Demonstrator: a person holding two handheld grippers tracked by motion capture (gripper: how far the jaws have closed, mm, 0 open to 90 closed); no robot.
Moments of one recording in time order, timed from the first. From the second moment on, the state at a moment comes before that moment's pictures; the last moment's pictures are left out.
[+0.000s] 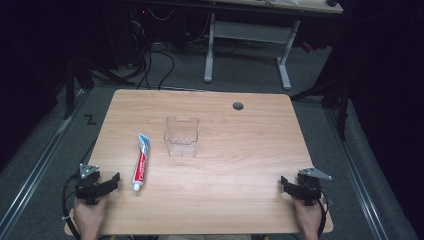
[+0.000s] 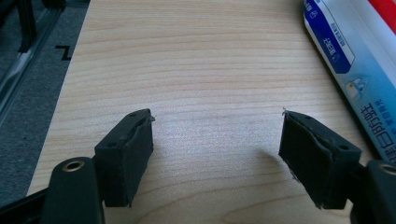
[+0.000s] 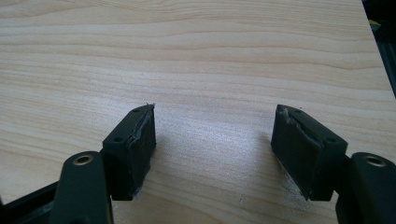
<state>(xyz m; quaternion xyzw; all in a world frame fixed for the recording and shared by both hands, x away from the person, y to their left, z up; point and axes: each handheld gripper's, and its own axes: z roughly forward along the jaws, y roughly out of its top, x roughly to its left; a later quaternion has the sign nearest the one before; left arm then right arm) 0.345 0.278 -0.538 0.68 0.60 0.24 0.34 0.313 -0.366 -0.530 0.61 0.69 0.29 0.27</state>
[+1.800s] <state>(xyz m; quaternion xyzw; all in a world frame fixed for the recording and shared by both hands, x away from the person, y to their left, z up) 0.346 0.272 -0.538 0.69 0.60 0.25 0.32 0.313 -0.366 -0.530 0.61 0.69 0.29 0.26</state>
